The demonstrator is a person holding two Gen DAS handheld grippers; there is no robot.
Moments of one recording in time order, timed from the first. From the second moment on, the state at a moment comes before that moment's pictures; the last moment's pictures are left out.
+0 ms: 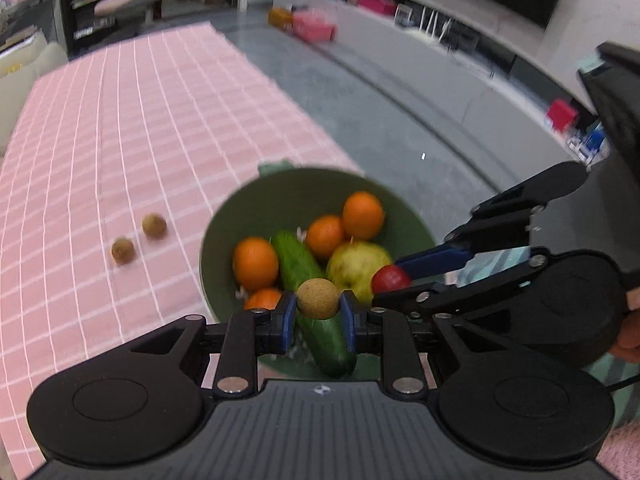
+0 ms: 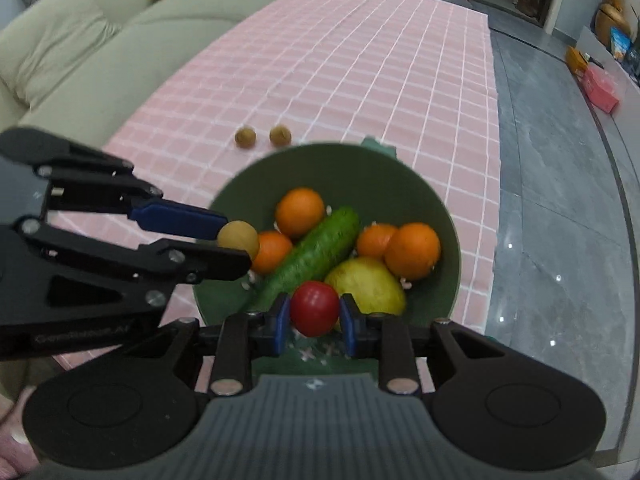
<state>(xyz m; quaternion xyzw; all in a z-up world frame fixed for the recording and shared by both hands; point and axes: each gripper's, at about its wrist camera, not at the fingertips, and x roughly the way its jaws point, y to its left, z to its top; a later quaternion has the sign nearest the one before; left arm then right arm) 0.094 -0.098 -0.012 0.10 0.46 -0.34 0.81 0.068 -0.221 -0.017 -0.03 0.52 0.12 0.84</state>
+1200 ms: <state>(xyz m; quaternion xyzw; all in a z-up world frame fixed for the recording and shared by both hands) 0.103 -0.105 -0.043 0.13 0.52 -0.31 0.78 0.078 -0.209 -0.056 -0.08 0.58 0.14 0.80</state>
